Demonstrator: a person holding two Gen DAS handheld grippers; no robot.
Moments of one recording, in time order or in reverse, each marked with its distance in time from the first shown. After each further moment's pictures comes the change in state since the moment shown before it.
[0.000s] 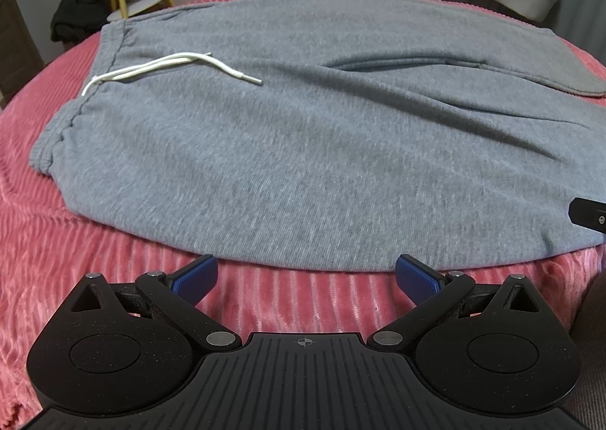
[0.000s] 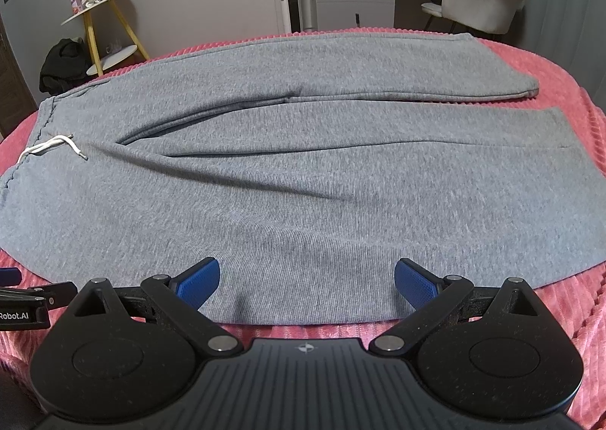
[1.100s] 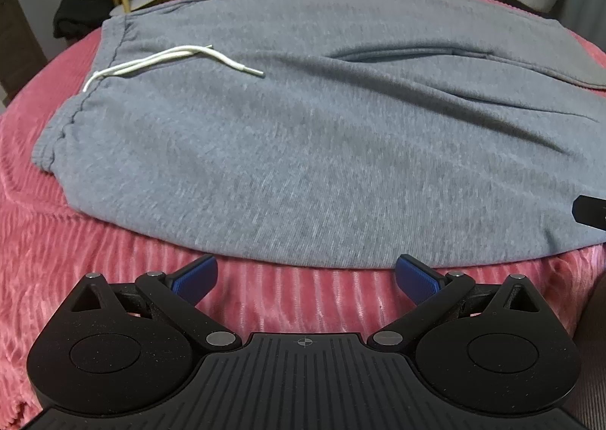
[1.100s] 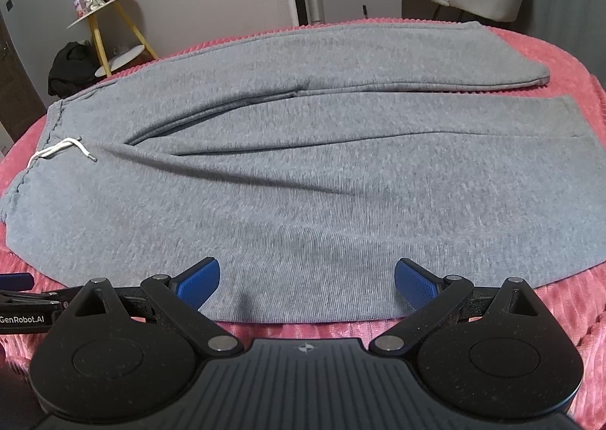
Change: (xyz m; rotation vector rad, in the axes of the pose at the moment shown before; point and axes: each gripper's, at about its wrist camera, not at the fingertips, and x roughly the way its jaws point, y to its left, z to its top) left arm 0.006 -0.001 0.006 0.001 0.039 0.022; right arm 0.006 -0.006 0.003 0.028 0.036 0.058
